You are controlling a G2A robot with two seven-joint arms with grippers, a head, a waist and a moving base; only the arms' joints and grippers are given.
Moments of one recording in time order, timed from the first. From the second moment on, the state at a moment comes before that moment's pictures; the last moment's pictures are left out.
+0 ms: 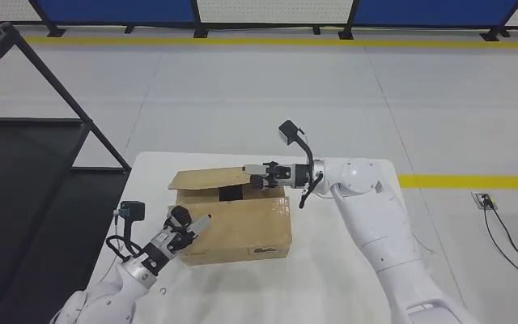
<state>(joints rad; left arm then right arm) 1.39 -1.07 -1.52 -1.97 0.37 -0.17 -0.37 -0.37 -1.54 1.24 -0.86 0.10 -0.30 1.24</state>
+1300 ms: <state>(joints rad) 1.38 -1.10 -1.53 -1.94 0.31 -0.13 -0.15 -0.41 -1.52 1.15 -0.81 0.22 -0.13 1.23</state>
